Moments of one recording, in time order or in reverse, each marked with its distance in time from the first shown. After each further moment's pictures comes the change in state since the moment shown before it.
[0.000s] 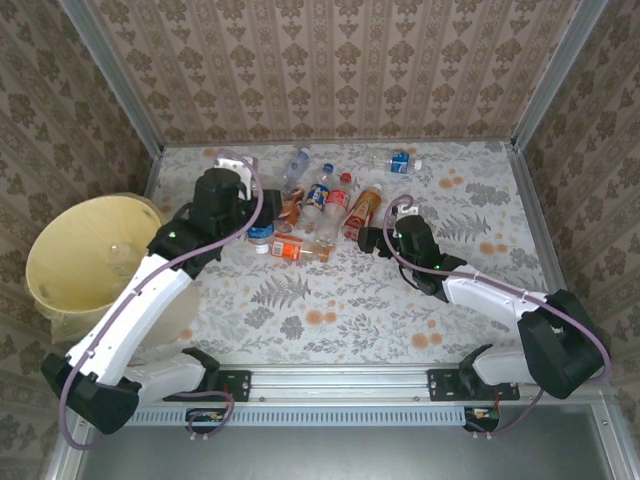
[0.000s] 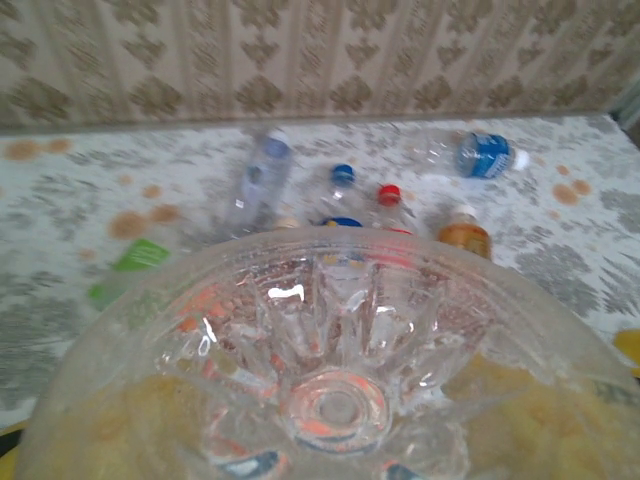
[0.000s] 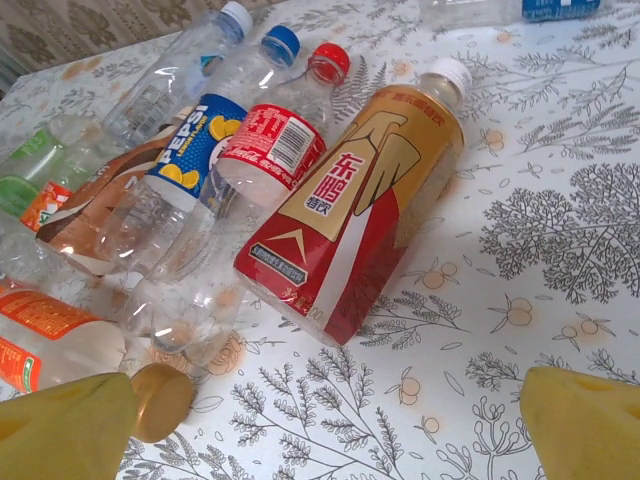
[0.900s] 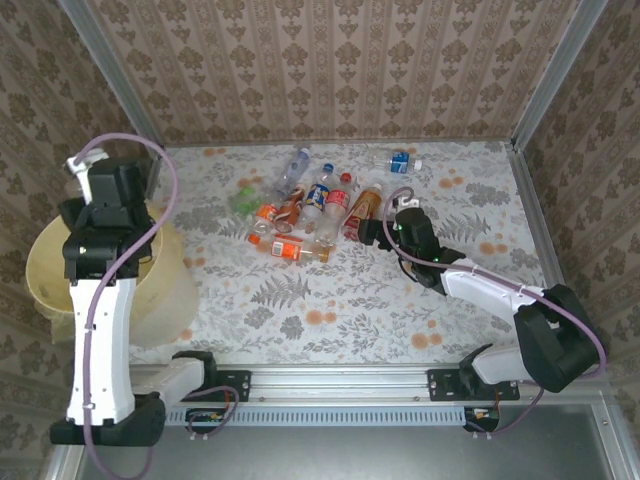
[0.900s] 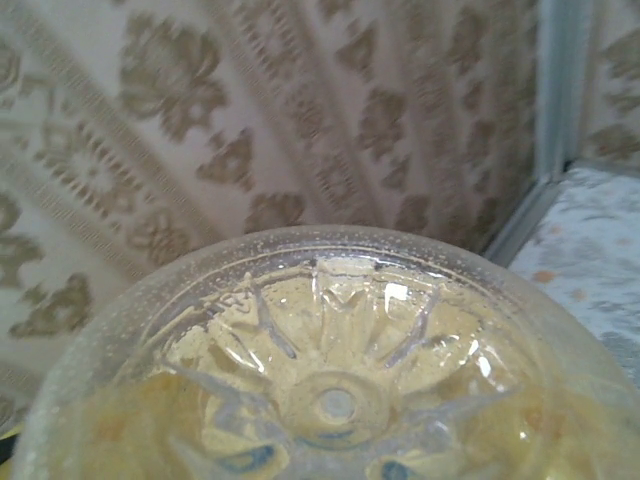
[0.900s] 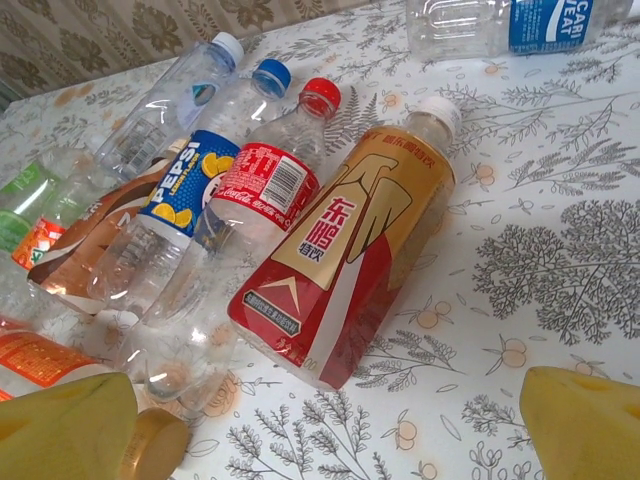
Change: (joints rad) left arm 0.563 -0.083 0.262 -0.401 -0.634 0.183; right arm -0.032 0.026 0.050 0.000 0.000 -0.029
